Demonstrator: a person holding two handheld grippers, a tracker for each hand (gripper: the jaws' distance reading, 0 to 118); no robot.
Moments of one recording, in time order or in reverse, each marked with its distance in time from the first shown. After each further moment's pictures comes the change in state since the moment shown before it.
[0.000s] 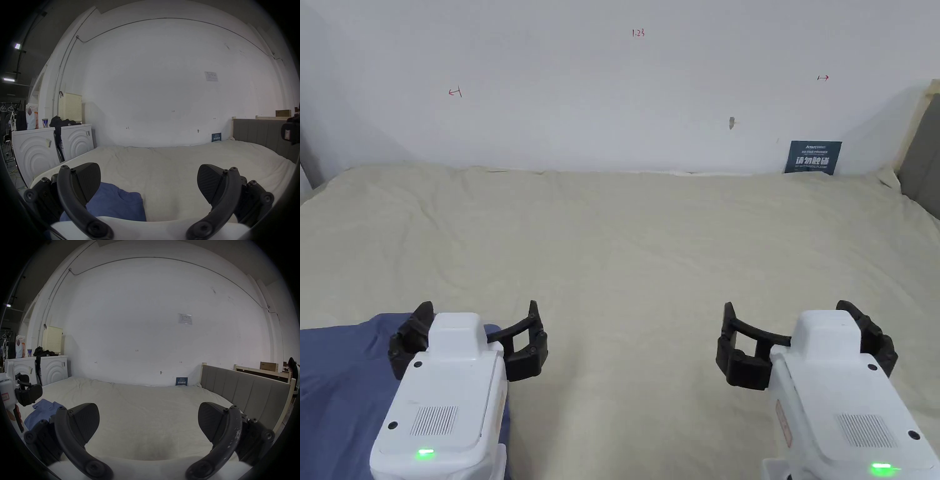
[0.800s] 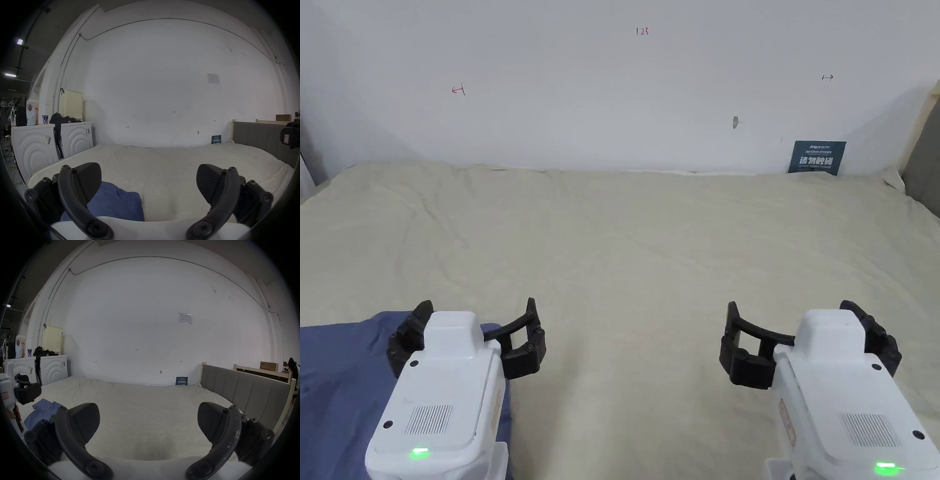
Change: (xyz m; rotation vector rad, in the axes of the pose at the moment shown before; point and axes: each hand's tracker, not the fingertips) left arm -0.005 0.000 -0.002 -0.002 0.000 0.031; right arm 0.001 0.001 -0.003 -0.006 0.001 -0.001
